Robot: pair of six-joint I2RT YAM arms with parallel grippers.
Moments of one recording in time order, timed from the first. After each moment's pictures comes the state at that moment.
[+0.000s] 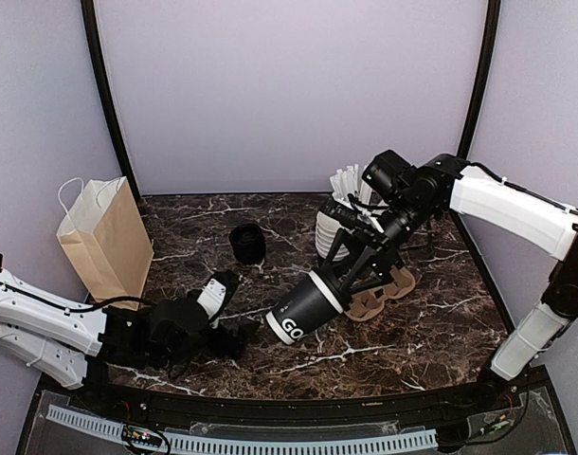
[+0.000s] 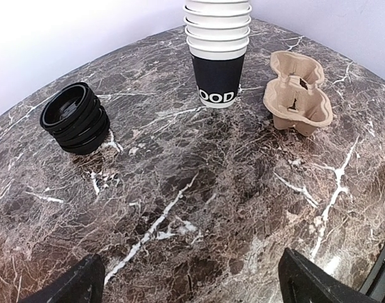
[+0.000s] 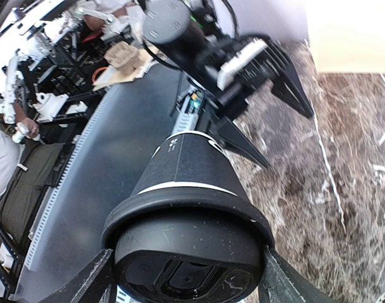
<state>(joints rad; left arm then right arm) -1.31 1.19 0.51 0.10 -0.63 -0.32 0.75 1.59 1.49 -1.12 -1.05 -0.74</state>
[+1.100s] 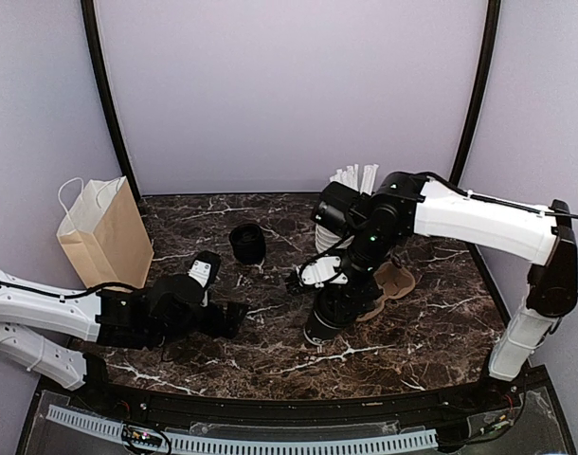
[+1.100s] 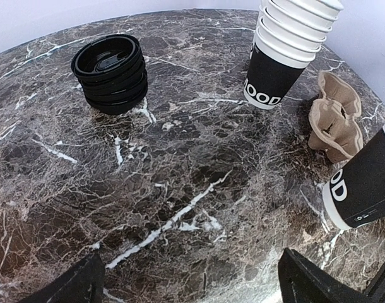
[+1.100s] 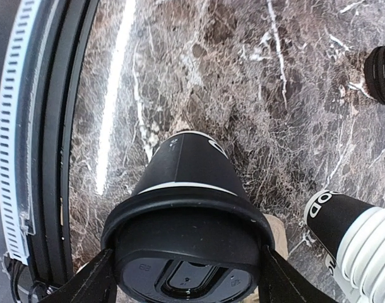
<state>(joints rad) -1.15 1.15 0.55 -0.07 -0.52 -0.56 1.02 1.70 1.59 -1.21 -0.15 -0.75</state>
